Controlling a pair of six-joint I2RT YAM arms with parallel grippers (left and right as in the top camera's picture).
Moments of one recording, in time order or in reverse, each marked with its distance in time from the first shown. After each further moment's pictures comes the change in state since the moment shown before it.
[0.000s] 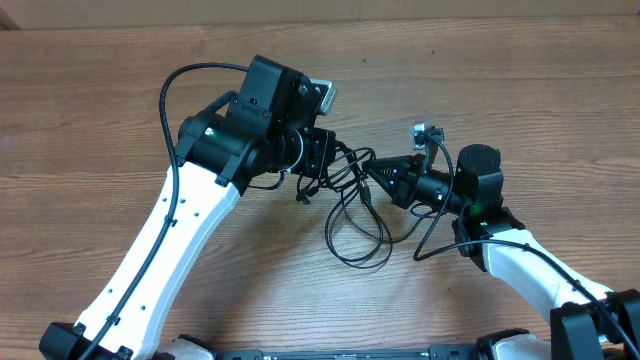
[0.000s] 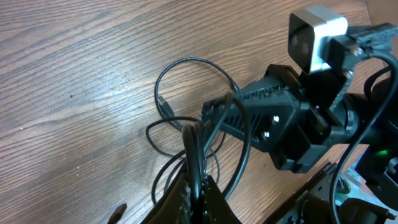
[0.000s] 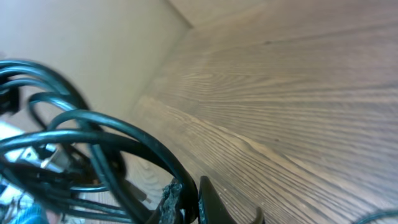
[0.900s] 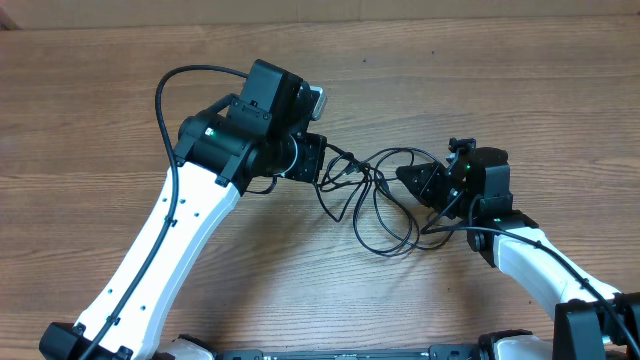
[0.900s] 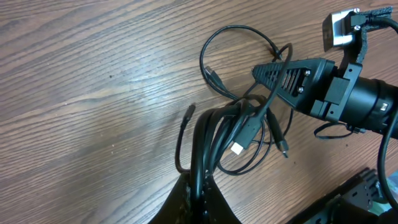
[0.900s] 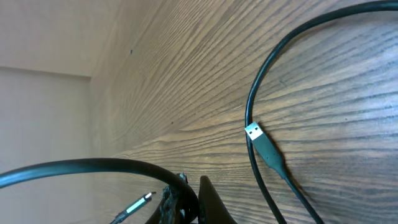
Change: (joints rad) left arm 0.000 0.000 -0.001 -0.072 -0.122 0.000; right arm -0.098 -0.001 0.005 -0.351 0.264 0.351
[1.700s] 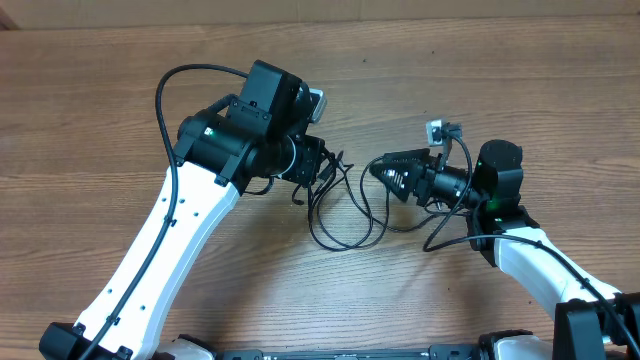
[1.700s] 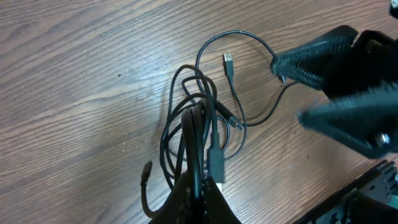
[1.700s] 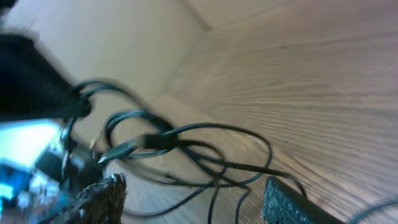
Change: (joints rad) left arm 0.001 0.000 0.000 -0.022 -0.019 0.059; right arm -0.007 0.000 0.001 0.379 -0.475 -0.378
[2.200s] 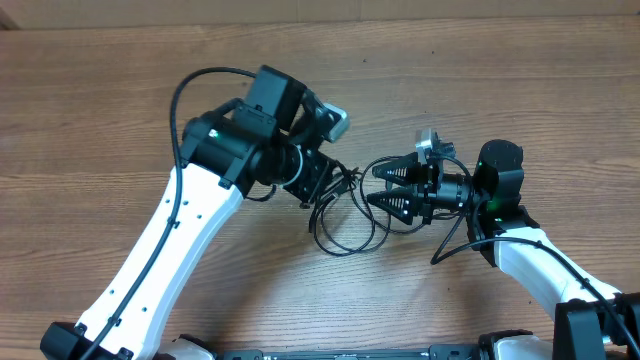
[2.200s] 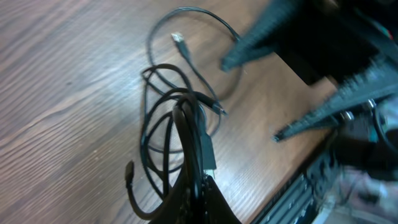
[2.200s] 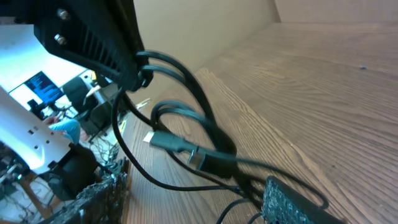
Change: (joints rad) left arm -0.031 0.000 0.000 -0.056 0.165 0.246; right arm 0.000 0.000 0.000 0.010 -0.251 -0.293
